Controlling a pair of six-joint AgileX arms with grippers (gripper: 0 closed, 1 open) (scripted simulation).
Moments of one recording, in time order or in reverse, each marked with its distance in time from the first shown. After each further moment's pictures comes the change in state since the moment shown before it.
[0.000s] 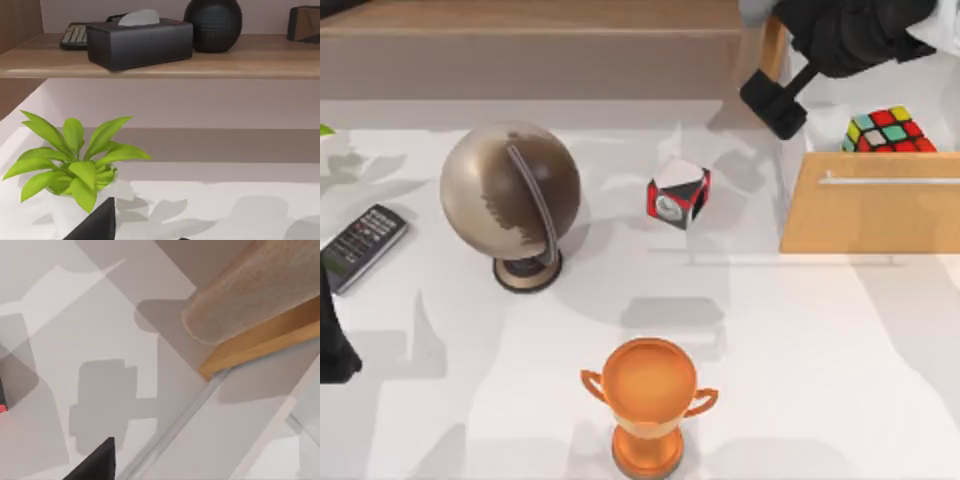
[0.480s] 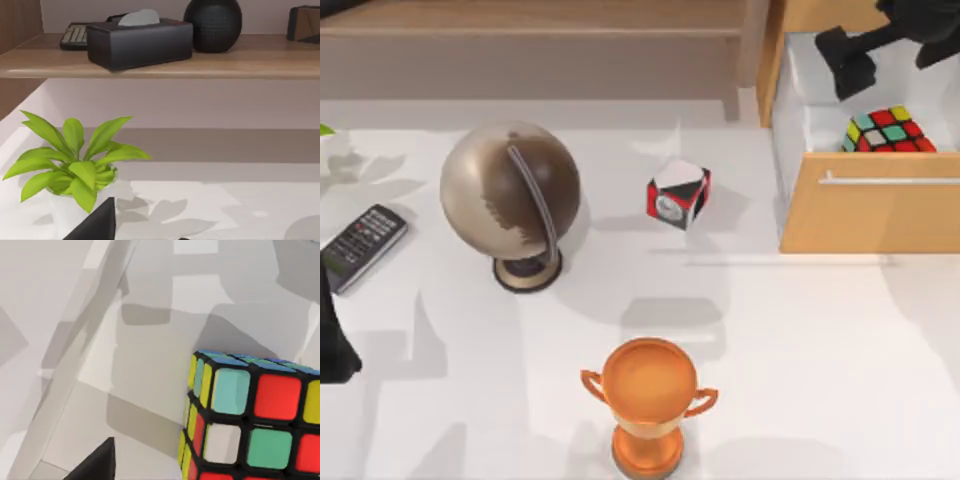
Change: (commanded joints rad) left arm 0.000 0.000 0.000 0.000 0.000 0.000; right arm -0.170 0.295 0.620 -0.740 -0.046 0.272
